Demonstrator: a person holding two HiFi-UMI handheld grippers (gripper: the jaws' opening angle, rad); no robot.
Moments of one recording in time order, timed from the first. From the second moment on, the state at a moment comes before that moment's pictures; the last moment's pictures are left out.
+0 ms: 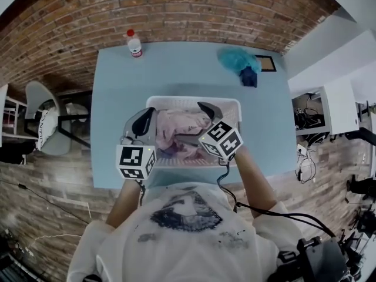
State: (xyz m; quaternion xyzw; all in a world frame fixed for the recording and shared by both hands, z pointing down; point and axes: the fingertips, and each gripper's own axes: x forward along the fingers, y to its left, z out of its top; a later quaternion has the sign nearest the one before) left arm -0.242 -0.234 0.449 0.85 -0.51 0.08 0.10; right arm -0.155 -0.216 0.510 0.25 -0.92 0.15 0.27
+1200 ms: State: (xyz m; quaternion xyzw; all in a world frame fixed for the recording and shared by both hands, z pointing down) left arm -0.244 -0.250 0.467 0.84 -0.51 0.10 0.13; right arm -0.196 -0.187 0.701 -0.02 -0.81 0.12 0.57
